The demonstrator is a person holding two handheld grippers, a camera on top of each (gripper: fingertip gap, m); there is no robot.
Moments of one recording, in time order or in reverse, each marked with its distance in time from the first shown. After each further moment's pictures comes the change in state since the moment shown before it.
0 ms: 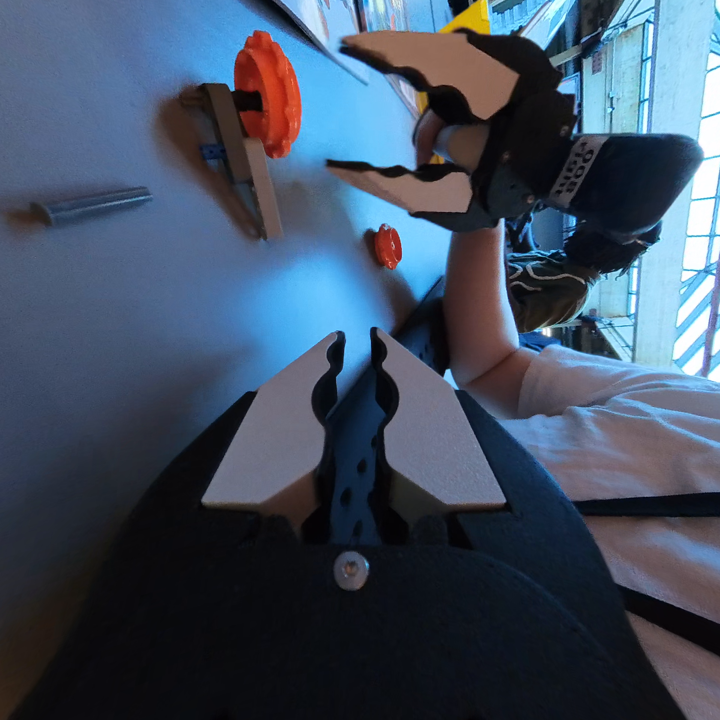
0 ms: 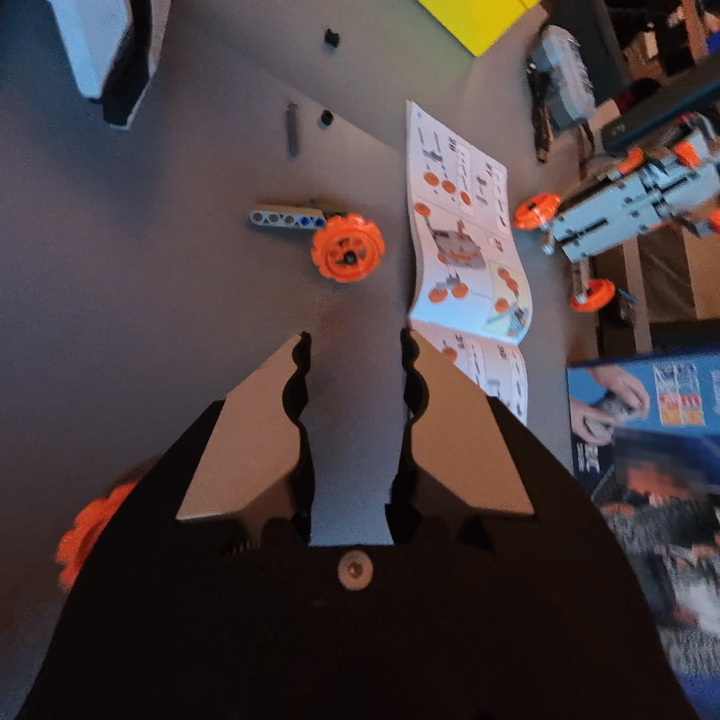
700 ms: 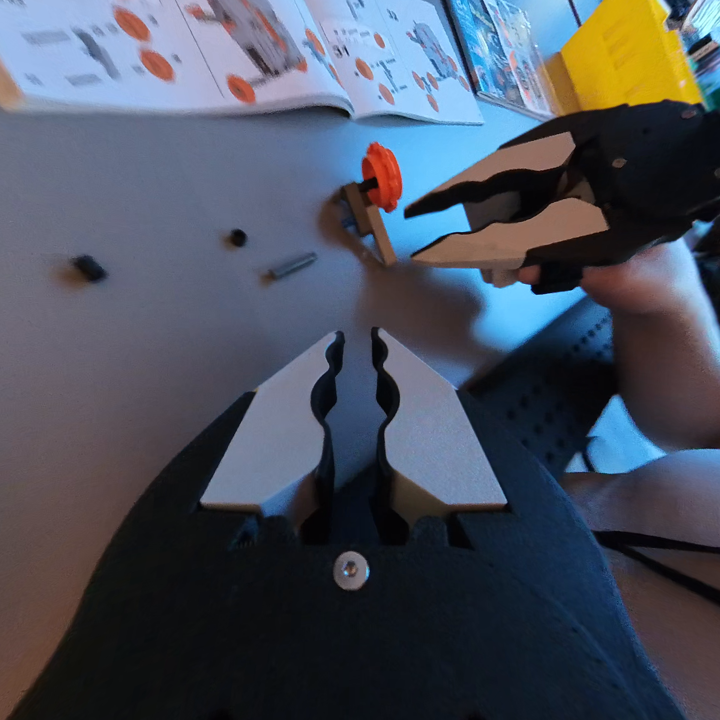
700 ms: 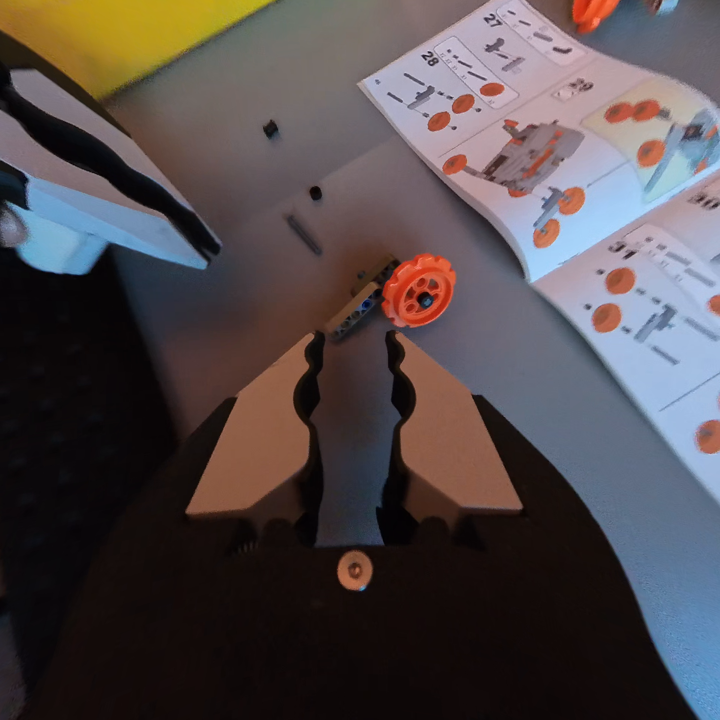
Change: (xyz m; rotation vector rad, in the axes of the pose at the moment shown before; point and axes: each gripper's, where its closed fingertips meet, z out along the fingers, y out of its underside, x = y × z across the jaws) left arm -0.039 -0.023 -0.054 0.120 -0.426 0.342; right arm -0.037 -0.042 0.028 -0.078 -0.058 0.862
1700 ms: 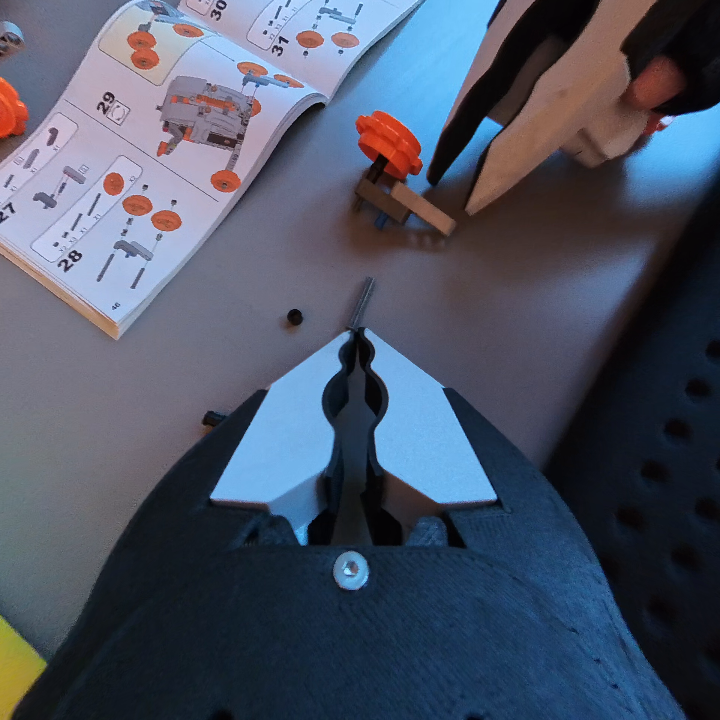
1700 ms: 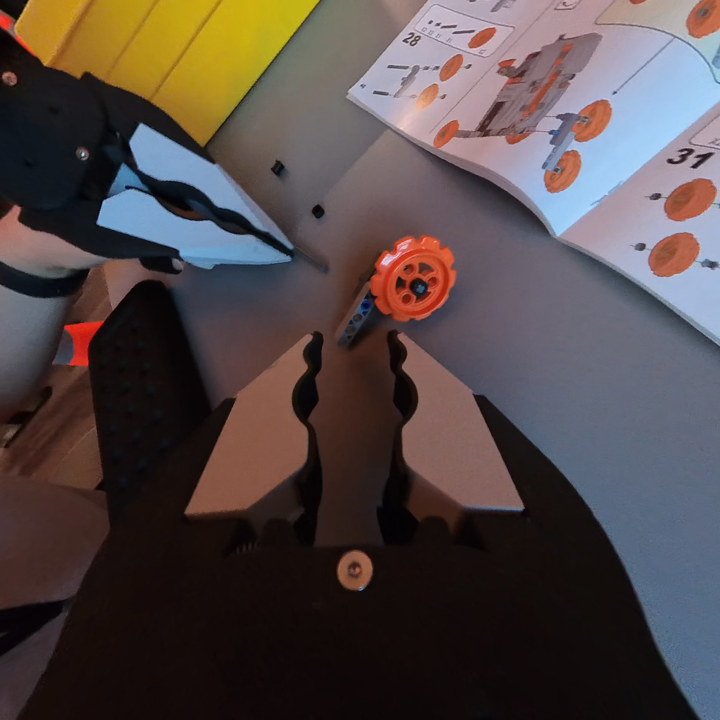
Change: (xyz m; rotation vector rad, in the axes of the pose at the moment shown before) left arm -0.039 -0.014 0.021 -0.128 -0.080 0.657; right arm -0.001 0.002 0.005 0.039 -0.174 0.292
